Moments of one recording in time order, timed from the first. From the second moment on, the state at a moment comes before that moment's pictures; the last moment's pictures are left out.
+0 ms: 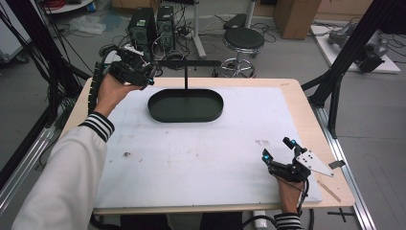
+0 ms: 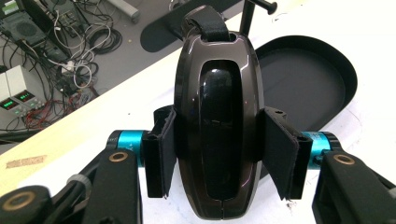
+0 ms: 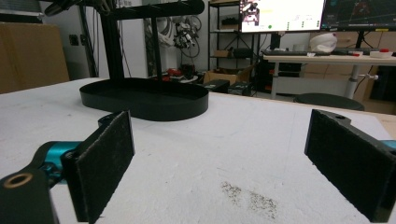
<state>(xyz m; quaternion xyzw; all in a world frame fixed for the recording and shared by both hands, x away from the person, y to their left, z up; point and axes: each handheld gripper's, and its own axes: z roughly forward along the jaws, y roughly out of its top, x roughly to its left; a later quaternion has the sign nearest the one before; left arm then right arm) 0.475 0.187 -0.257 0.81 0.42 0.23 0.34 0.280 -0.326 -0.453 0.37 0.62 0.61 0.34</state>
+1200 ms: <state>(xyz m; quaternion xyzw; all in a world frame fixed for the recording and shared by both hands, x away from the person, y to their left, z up) 0.502 0.218 -0.315 0.82 0.41 0.21 0.35 0.280 -0.326 -0.453 0.37 0.62 0.60 0.34</state>
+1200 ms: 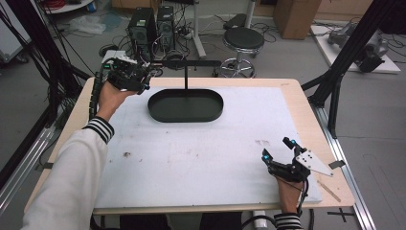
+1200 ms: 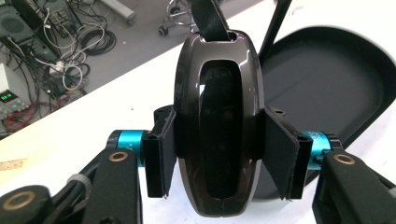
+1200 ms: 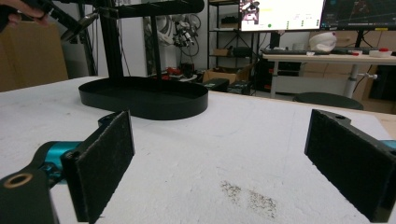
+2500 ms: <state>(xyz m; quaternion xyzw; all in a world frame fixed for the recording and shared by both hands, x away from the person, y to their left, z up) 0.378 0.274 -0.353 0.73 0.30 0.27 0.54 0.279 -0.325 -0.453 0.37 0.62 0.60 0.34</state>
